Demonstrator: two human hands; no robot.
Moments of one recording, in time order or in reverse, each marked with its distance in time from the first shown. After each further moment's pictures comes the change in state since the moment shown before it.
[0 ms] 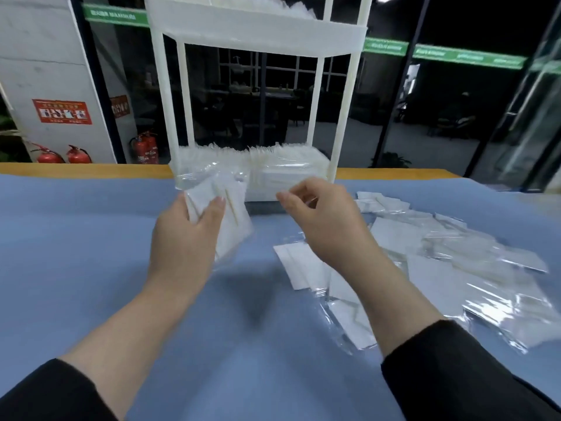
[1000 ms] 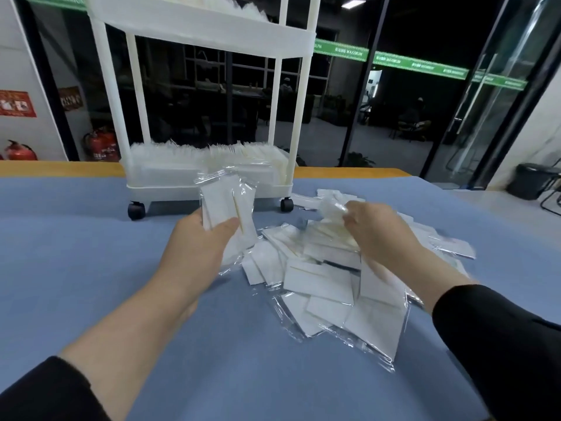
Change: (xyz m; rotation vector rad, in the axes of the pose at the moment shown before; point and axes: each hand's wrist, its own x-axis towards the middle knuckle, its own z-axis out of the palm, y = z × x) left_hand -0.023 0.007 0.050 -0.133 -0.350 -0.177; right_hand 0.011 0.128 -0.108 -0.843 -0.008 0.004
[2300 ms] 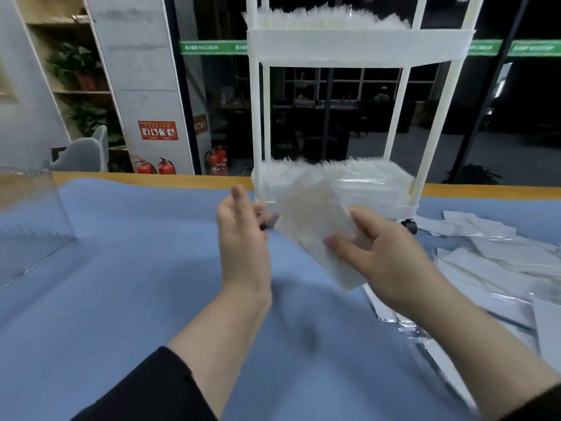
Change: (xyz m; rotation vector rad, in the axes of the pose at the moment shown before) left_hand 0.015 0.016 -0.066 -0.269 0.534 0.164; right_hand -0.016 -0.188 -0.006 0.948 -0.170 -0.247
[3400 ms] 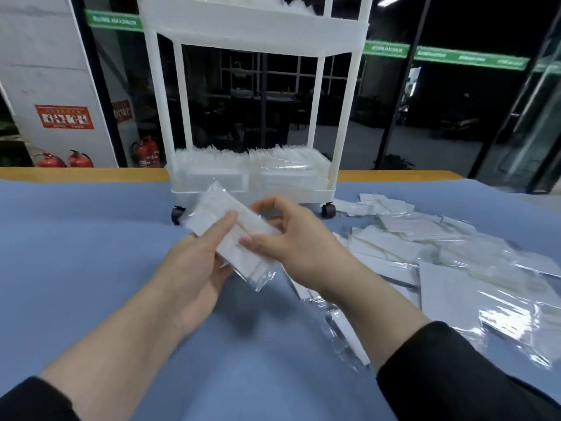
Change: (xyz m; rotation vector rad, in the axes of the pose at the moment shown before) left_hand -0.015 -0.030 0.009 -0.145 -0.457 -0.535; right_hand 0.003 0.017 0.002 0.280 -0.086 0.139
